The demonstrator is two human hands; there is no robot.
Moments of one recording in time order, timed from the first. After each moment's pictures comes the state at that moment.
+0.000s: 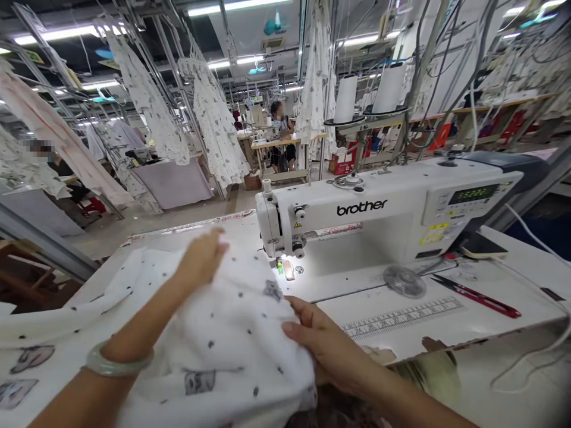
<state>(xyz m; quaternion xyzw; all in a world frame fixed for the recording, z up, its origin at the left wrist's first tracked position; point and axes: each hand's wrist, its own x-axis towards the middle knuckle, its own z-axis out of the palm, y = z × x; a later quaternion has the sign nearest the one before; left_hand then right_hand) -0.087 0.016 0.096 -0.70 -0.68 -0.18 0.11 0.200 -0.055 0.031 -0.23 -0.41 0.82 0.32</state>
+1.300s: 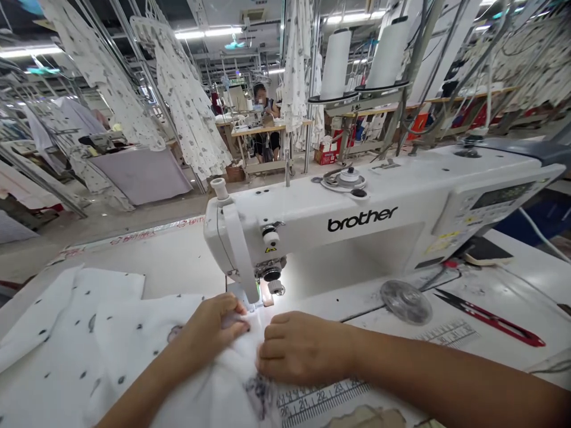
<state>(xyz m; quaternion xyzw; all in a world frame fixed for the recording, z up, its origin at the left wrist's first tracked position) -0.009 0.015 0.024 -0.71 -0.63 -0.16 -0.29 0.220 0.055 0.010 0.06 -0.98 -0.02 0.18</state>
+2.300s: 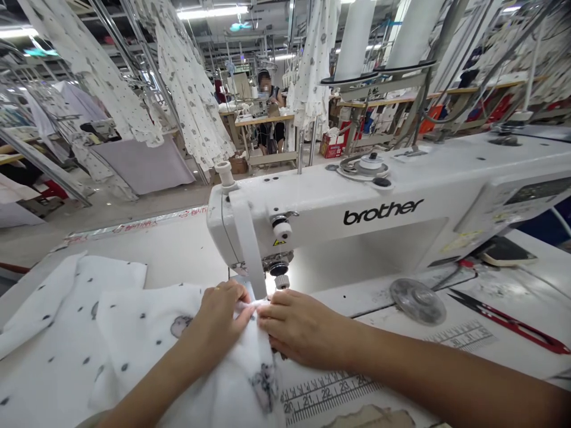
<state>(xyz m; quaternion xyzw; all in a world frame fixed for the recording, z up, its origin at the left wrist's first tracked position) 0.008 0.013 0.017 -0.73 -0.66 -0.14 -0.15 0.214 0.058 0.003 -0.09 -0.98 0.08 0.15</state>
